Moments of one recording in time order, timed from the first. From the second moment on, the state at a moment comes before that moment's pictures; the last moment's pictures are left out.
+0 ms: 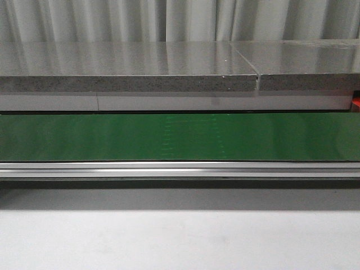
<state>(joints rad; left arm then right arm) -0.16 0.52 -0.46 -0.03 0.40 -0.06 -0.10 0.50 -0.54 0.19 0.58 -0.22</state>
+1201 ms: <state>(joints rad) 0.36 1.10 -0.76 -0.10 0.51 -0.25 -0.10 0.50 -0.53 0.19 0.59 -0.22</state>
